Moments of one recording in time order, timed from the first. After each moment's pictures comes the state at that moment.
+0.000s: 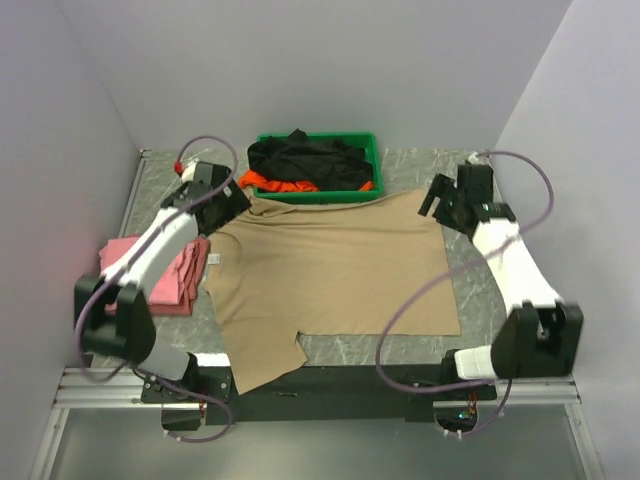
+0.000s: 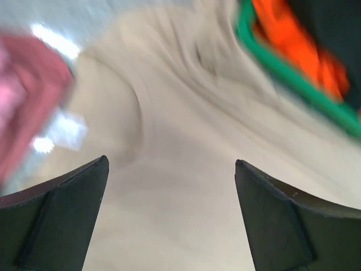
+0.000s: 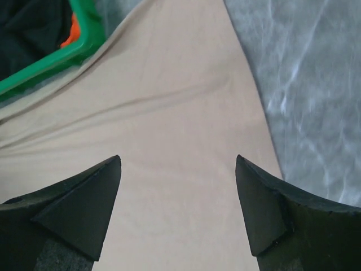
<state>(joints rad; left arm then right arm) -0.23 1.53 1.22 -0.56 -0.24 -0.79 0.02 1.41 1.16 -0.55 0.04 0.41</state>
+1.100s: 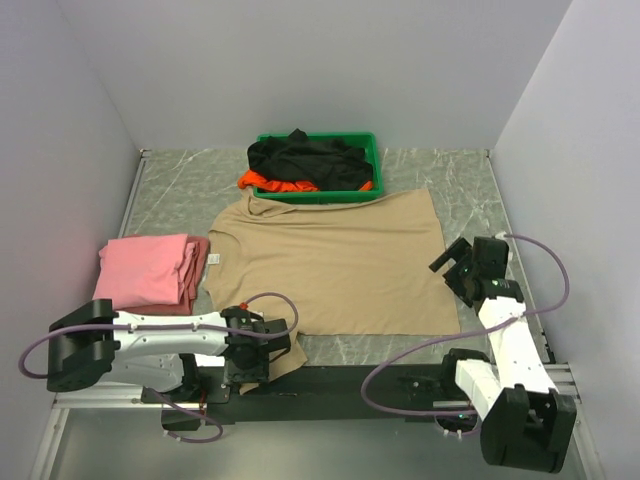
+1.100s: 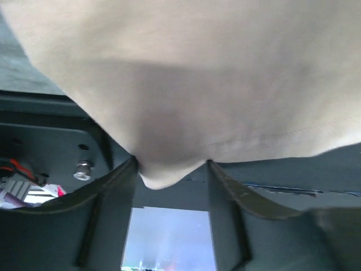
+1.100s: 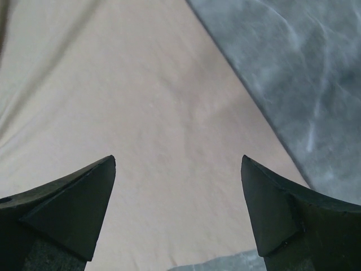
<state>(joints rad) -1.27 1.20 0.57 -0.97 -0.02 -1.35 -0.13 0.91 0.57 -0.51 -0.03 0.66</state>
